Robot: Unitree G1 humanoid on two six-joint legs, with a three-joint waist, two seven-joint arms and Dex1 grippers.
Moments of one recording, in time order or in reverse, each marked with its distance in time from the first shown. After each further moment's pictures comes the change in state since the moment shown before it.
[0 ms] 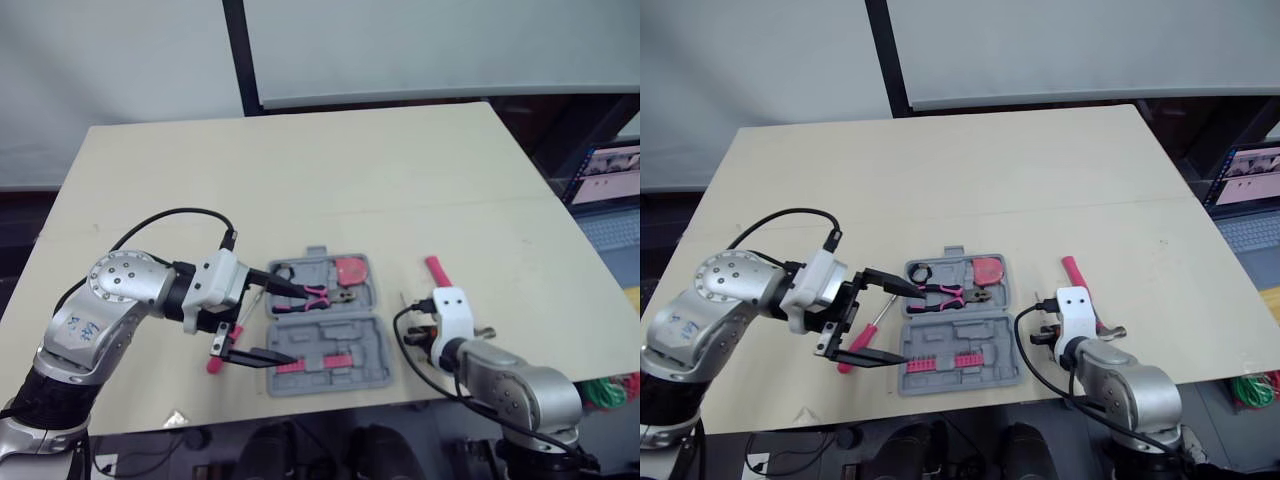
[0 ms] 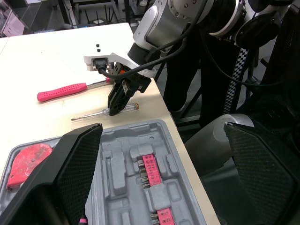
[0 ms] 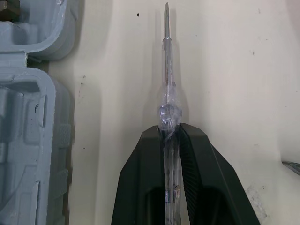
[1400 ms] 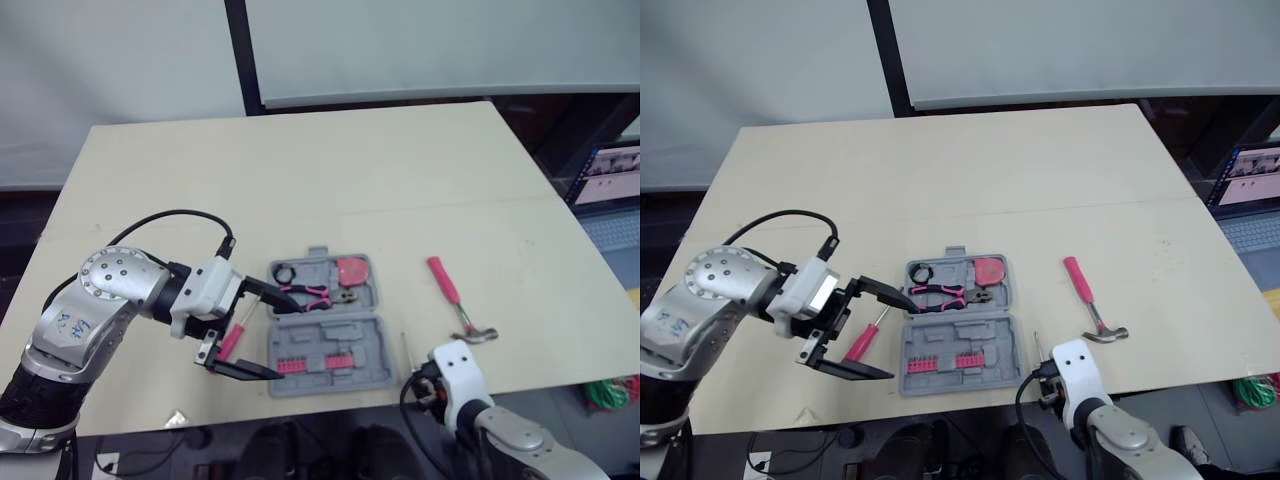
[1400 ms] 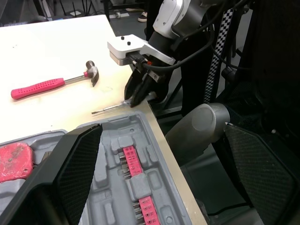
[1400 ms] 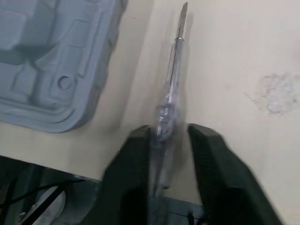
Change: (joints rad) left arm -0.007 0.051 0.000 -0.011 -0.017 0.002 -0.095; right arm 0.436 -0.193 0.165 -0.245 0.000 -0.283 0.020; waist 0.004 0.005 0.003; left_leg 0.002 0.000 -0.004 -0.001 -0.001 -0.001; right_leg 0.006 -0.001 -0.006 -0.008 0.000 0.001
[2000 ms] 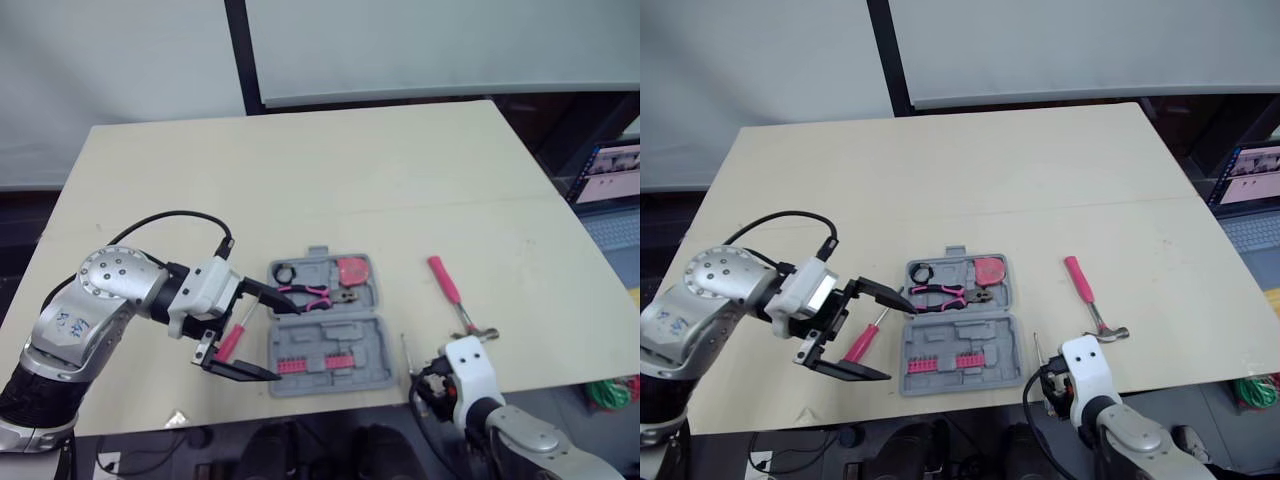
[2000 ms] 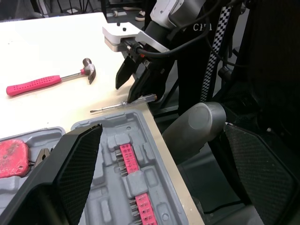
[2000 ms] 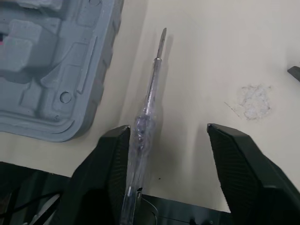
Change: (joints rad) left arm 0.000 0.003 0.000 0.018 -0.001 0.001 -0.020; right arm 0.015 -0.003 -0.064 -0.062 0.056 0.028 -0.002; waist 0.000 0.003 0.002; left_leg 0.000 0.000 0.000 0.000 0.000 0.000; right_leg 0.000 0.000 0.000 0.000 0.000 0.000
